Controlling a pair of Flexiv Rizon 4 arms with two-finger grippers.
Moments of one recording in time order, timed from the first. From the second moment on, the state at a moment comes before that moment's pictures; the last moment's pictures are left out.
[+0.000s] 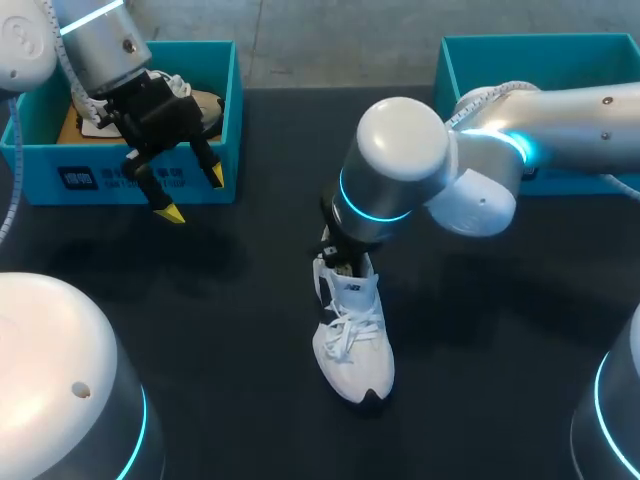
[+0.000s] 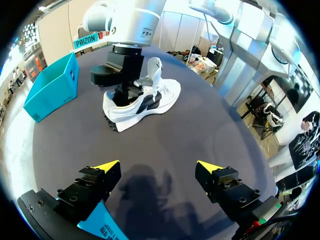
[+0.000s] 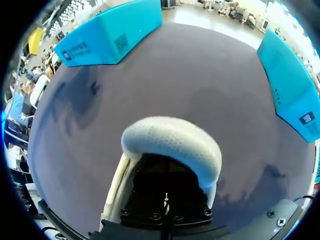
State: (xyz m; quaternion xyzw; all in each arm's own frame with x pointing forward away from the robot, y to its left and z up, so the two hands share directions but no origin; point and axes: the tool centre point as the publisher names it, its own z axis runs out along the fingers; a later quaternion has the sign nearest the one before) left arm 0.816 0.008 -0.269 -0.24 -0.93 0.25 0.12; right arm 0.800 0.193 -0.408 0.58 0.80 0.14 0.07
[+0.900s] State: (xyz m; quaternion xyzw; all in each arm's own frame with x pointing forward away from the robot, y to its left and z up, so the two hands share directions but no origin) left arm 0.816 0.008 -0.269 -0.24 -0.93 0.25 0.12; right arm 0.775 0.187 -0.338 0.57 0.79 0.16 0.17
